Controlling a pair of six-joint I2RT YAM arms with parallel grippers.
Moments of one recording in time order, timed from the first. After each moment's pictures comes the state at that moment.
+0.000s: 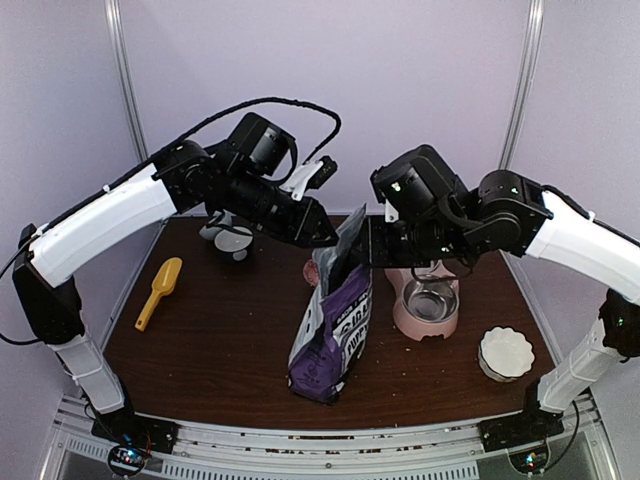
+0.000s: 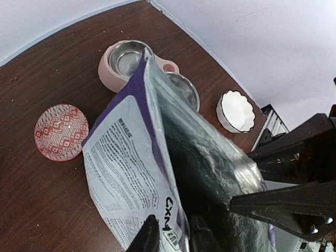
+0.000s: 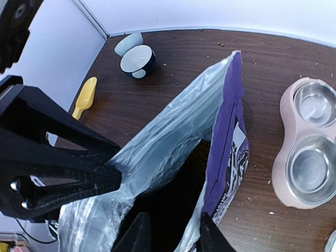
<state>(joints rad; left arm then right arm) -0.97 1.71 1.90 -0.90 0.19 -0.36 1.14 1.50 1.68 -0.92 0.41 0.80</state>
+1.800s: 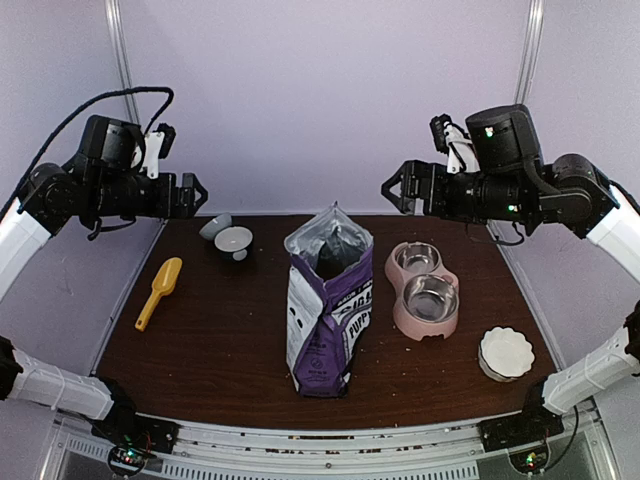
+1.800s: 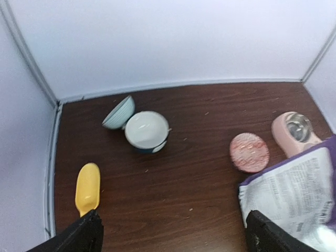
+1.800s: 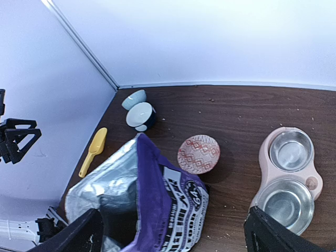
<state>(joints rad) -0.64 1.18 1.54 -0.91 -0.26 -0.27 1.00 1.31 1.66 -0.83 0.37 0.62</state>
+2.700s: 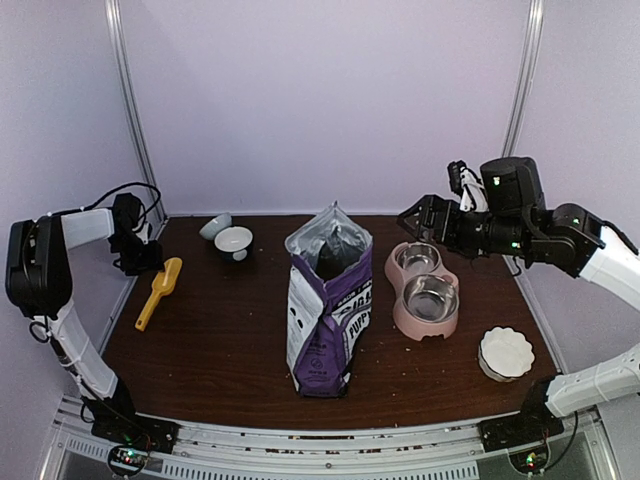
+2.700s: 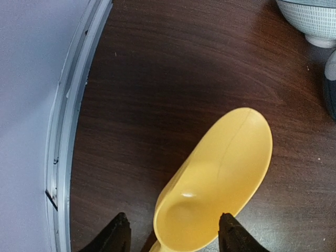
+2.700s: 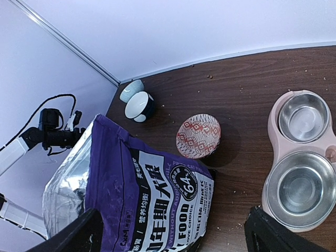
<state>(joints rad) 0.12 1.74 1.24 -0.64 0.00 -0.11 0.81 1.12 1.23 -0.58 0.16 0.73</state>
